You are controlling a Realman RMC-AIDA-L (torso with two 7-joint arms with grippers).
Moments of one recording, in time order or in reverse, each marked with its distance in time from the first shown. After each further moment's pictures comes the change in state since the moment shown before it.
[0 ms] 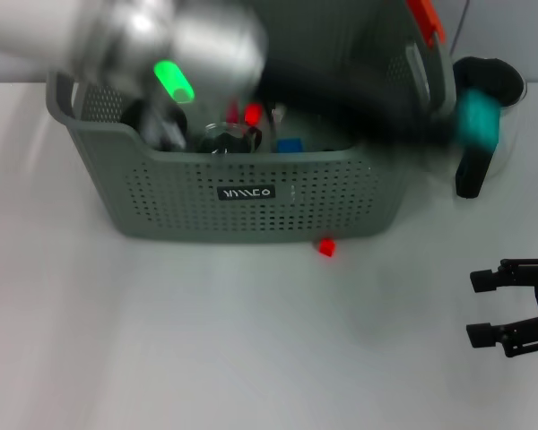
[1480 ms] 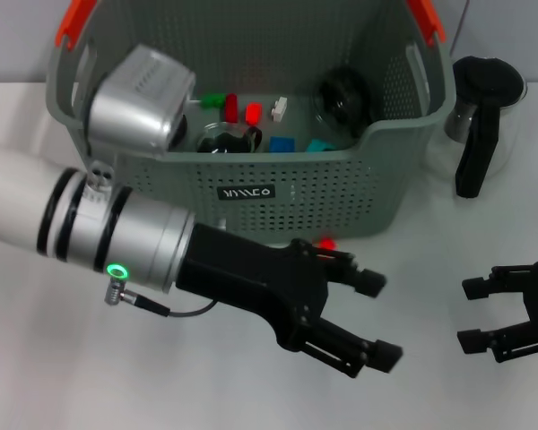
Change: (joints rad) left arm 0.156 -0.006 0.017 -0.409 -0.030 0.124 0.544; right arm 0.019 0.014 -0.010 0.005 -0.048 0.030 0.017
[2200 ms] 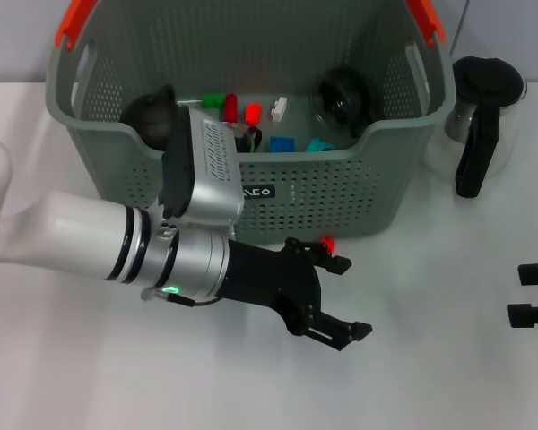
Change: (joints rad) left arm -0.014 -0.007 0.171 -0.187 0.044 -0.476 0.292; right arm -0.048 -0.053 0.132 0.012 -0.006 -0.009 0.059
